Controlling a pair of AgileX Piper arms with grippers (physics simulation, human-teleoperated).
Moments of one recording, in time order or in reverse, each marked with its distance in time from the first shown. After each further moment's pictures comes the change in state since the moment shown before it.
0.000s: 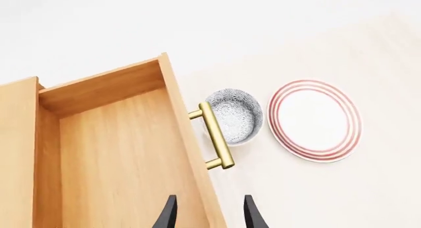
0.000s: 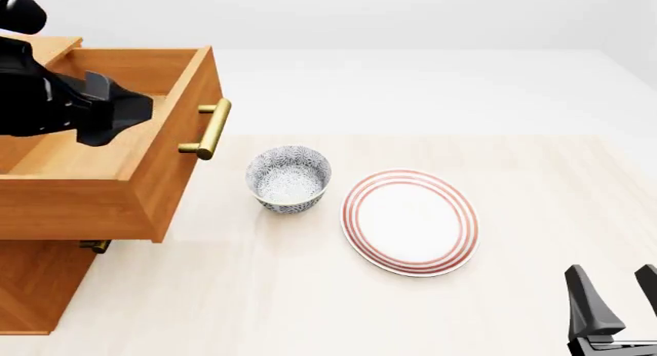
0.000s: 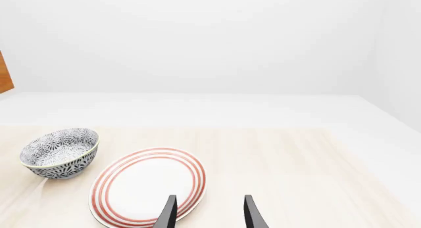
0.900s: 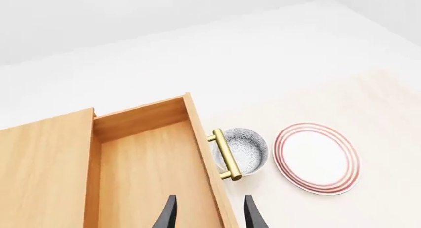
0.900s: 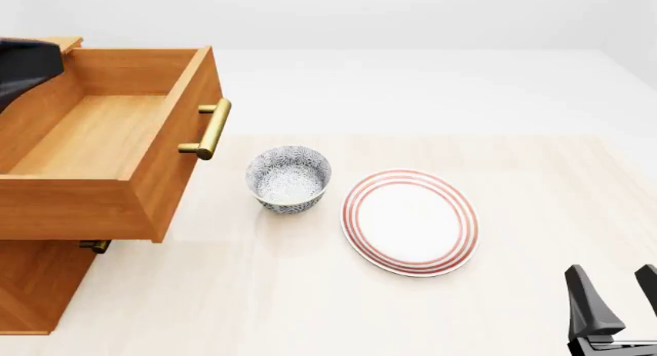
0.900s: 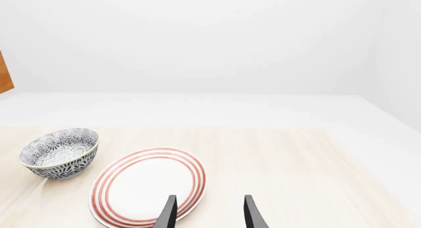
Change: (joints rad) left arm 0.041 -0.189 -0.027 -0.043 0.030; right arm 0.000 0.000 0.000 0.000 0.000
